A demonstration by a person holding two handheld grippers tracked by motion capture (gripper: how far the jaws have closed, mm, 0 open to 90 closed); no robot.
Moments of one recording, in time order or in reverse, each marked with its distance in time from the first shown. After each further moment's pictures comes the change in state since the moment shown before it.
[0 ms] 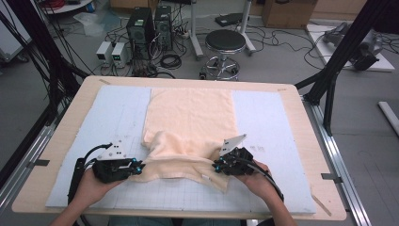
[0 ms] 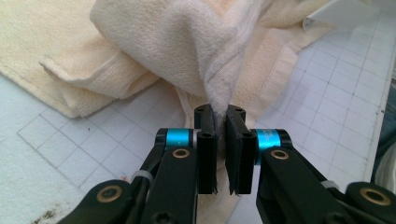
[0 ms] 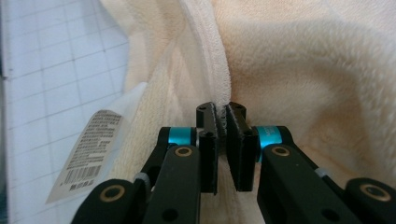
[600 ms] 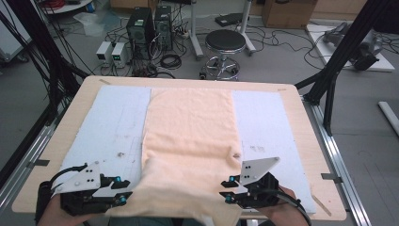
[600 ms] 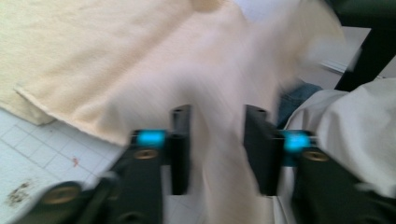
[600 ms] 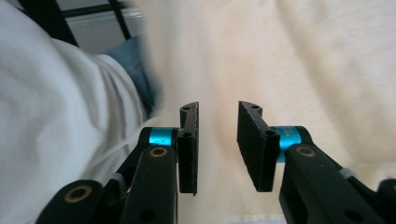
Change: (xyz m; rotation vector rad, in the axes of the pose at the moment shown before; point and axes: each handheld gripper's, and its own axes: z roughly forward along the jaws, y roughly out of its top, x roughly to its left) left arm -0.067 0.013 -0.083 -0.042 -0.080 0.074; right arm 0.085 0.002 -0.098 -0.129 0.083 -0.091
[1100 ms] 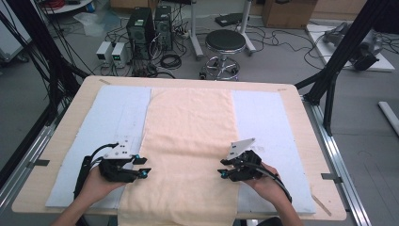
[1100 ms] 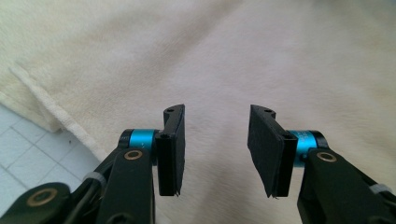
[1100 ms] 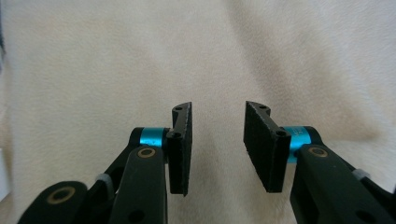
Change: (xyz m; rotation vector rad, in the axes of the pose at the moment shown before) left arm 0.083 -0.023 0.099 0.069 0.034 -0.060; right arm -0.082 -0.029 0.068 0.130 -0.108 0.042
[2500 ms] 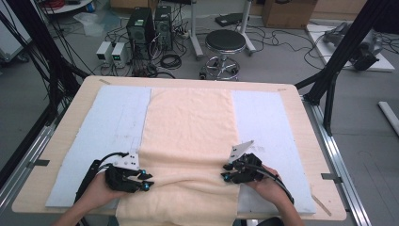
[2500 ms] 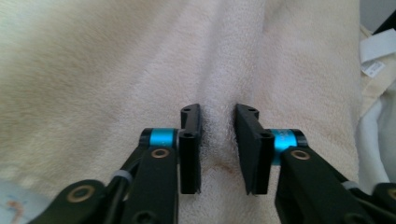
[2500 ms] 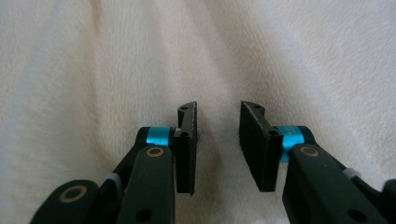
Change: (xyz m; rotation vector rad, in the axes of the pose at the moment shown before) left arm -0.023 -0.009 0.010 0.117 -0.165 0.061; right arm -0.006 -0.020 0.014 0.067 0.039 0.037
